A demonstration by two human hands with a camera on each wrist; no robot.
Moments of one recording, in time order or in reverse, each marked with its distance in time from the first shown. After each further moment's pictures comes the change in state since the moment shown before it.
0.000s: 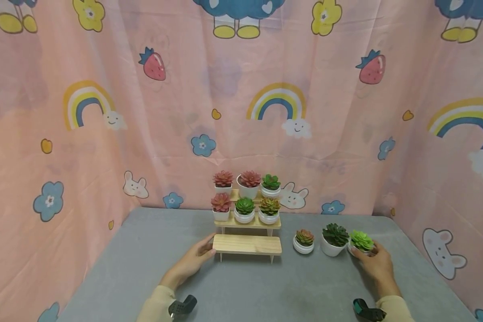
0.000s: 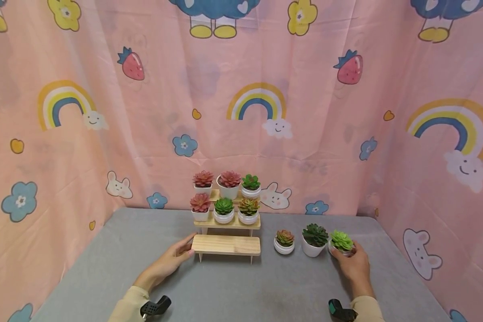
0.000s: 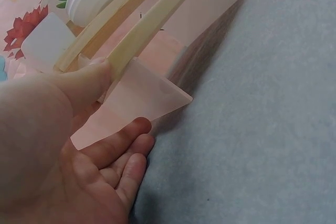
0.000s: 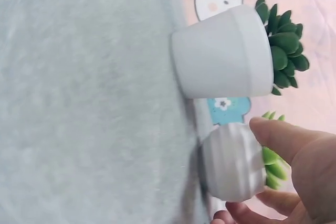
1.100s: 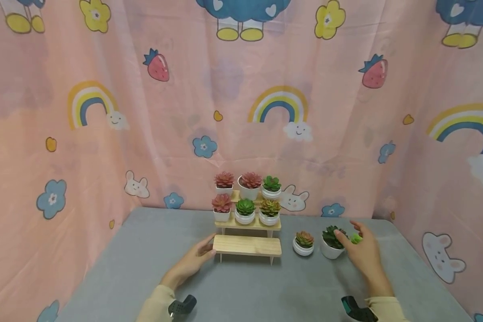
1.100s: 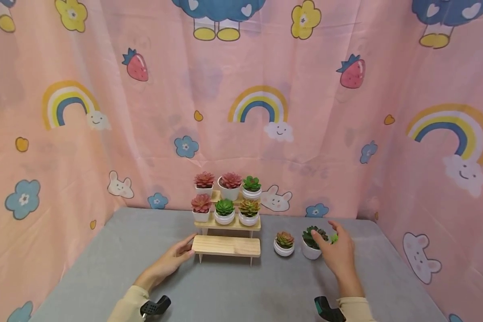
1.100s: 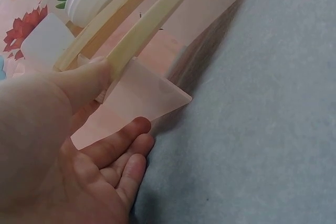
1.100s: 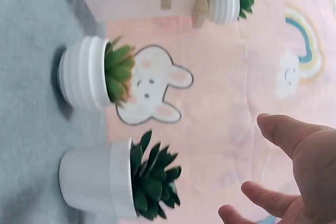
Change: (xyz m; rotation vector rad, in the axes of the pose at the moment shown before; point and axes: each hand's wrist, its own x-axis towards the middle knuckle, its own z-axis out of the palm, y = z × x) left_hand 0.000 -0.001 -0.001 -0.011 -0.012 0.016; right_hand -0.051 -0.085 -0.016 0.025 -0.070 -0.291
